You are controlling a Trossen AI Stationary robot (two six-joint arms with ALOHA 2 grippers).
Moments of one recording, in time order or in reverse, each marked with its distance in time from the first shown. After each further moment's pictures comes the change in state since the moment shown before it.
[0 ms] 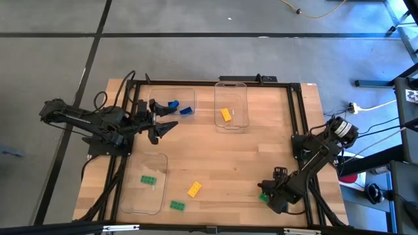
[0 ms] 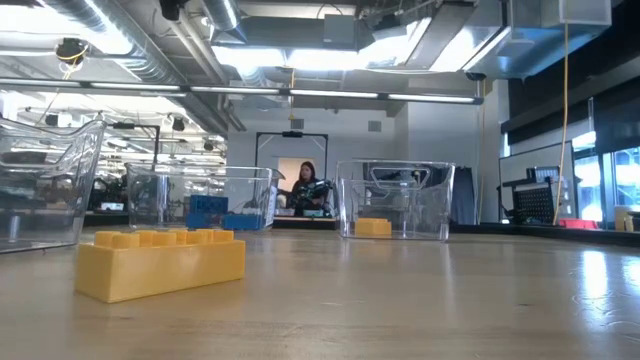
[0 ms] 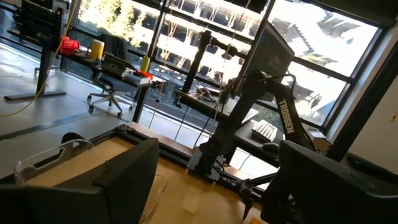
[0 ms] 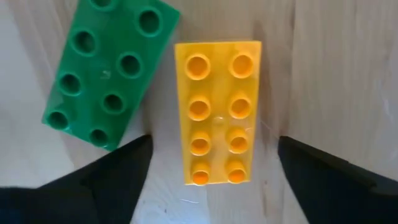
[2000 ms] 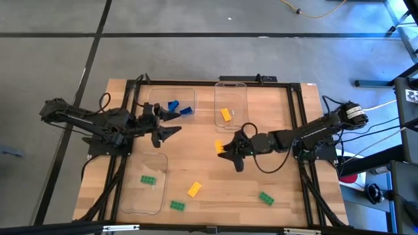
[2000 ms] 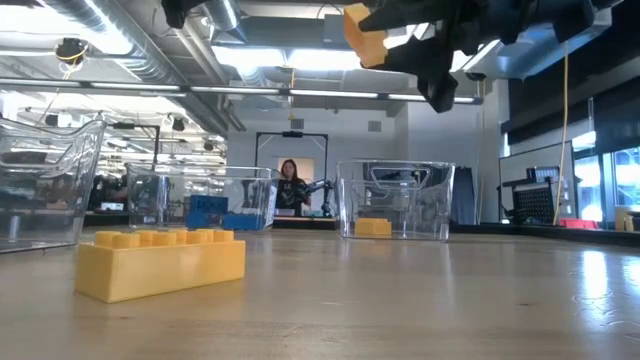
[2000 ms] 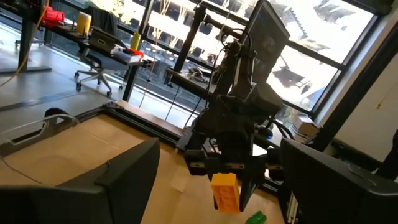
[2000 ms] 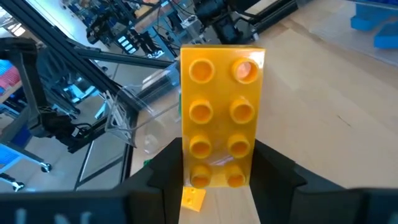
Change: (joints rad) left arm 0.000 0.044 0.001 -0.029 0.058 -0.086; right arm -0.631 -0.299 -0.198 1.202 0.194 -0.351
